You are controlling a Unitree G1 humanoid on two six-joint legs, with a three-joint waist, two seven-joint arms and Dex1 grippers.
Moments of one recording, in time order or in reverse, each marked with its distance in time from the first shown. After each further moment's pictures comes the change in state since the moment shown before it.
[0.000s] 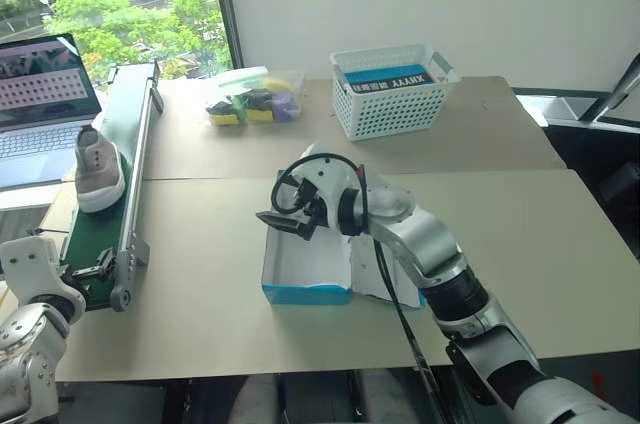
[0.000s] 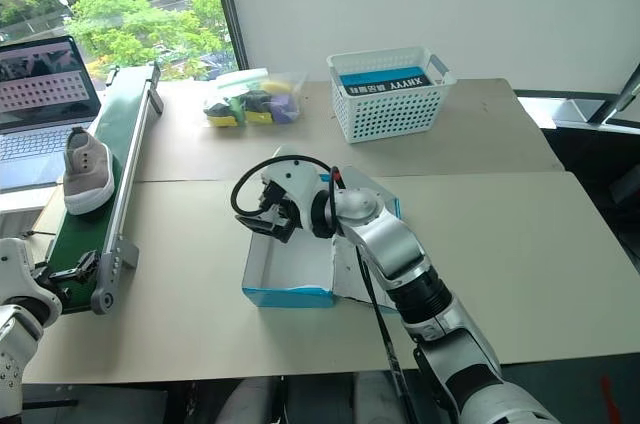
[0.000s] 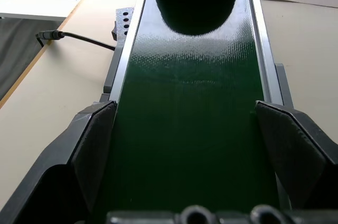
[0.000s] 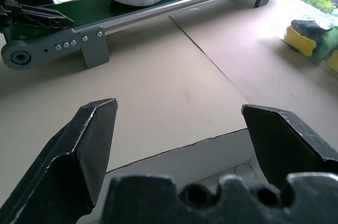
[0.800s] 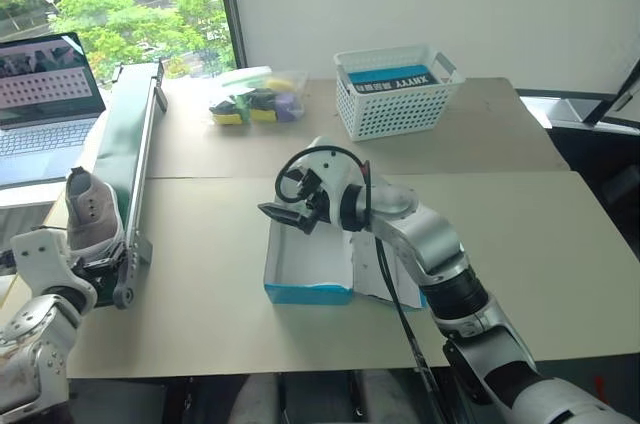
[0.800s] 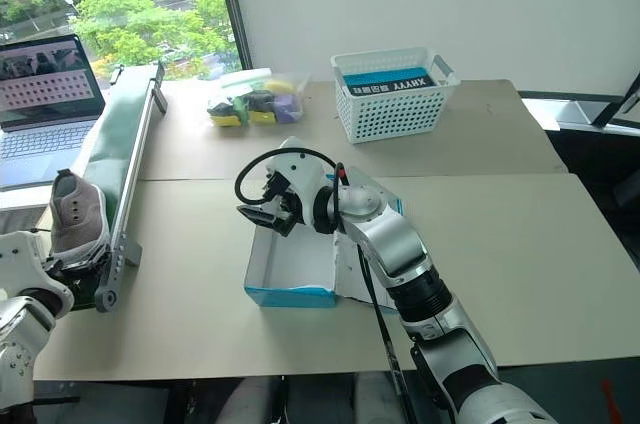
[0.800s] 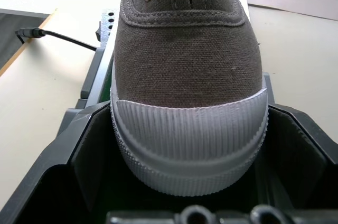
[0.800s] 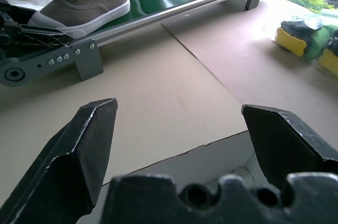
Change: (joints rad) left arm -0.070 -0.024 -0.021 0.030 -0.024 0.019 -0.008; right arm 0.000 0.016 -0.041 -0.010 0.016 0.036 -0.033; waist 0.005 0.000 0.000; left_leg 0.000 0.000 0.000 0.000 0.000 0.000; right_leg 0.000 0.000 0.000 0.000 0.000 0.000
